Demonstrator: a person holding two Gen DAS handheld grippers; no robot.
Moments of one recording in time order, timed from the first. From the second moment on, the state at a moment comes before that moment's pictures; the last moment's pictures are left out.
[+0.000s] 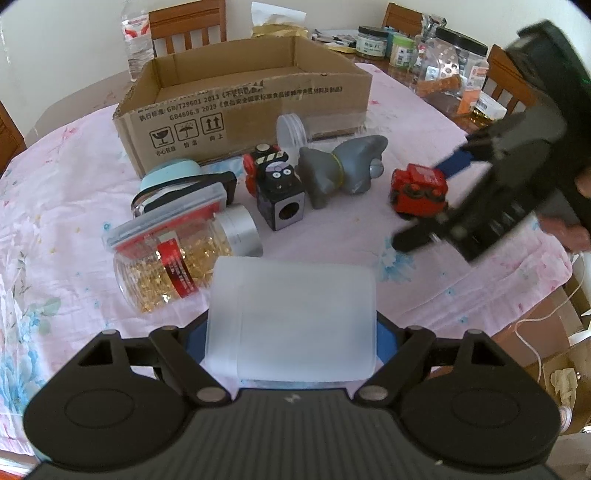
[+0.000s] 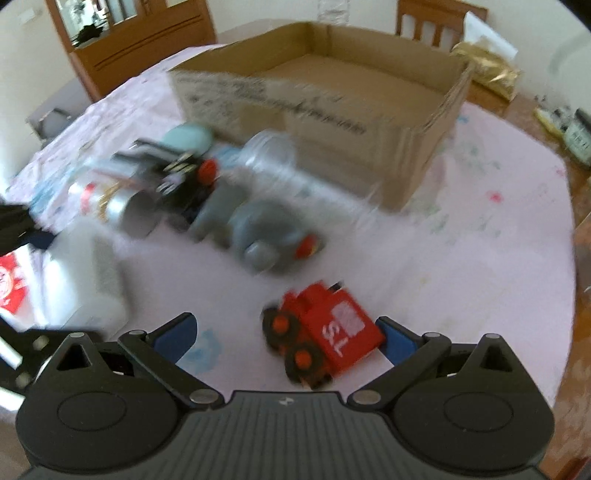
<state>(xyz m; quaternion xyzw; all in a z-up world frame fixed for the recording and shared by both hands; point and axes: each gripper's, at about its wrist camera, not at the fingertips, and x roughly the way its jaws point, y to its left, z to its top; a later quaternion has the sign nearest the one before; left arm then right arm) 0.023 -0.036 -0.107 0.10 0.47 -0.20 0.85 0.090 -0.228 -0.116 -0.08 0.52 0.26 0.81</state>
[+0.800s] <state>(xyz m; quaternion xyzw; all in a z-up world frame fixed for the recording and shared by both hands) 0.025 -0.041 -0.105 0.09 0.46 -0.18 0.86 0.076 -0.218 -0.120 -0.12 0.47 0.20 0.85</state>
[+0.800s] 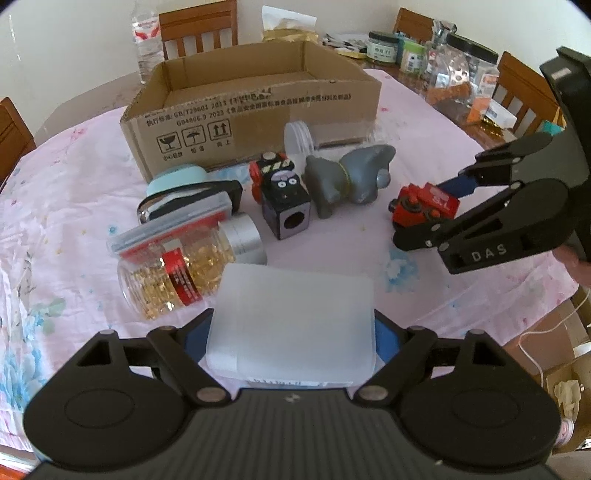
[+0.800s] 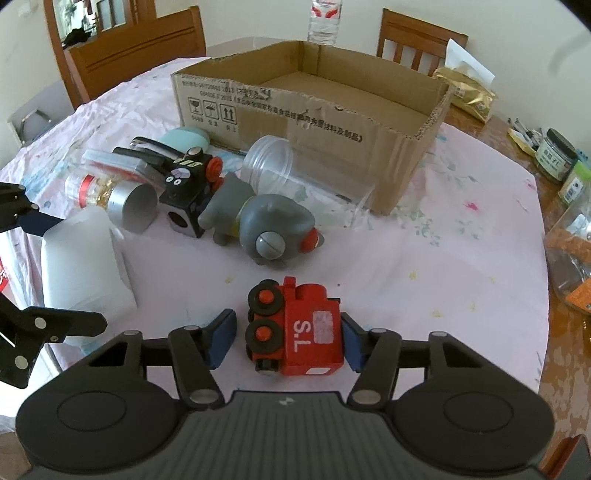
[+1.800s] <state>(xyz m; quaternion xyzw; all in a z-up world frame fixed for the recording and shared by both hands) 0.030 -0.043 -0.084 0.10 0.45 -0.21 0.86 0.070 -0.222 -0.110 -0.12 0.47 0.17 0.86</state>
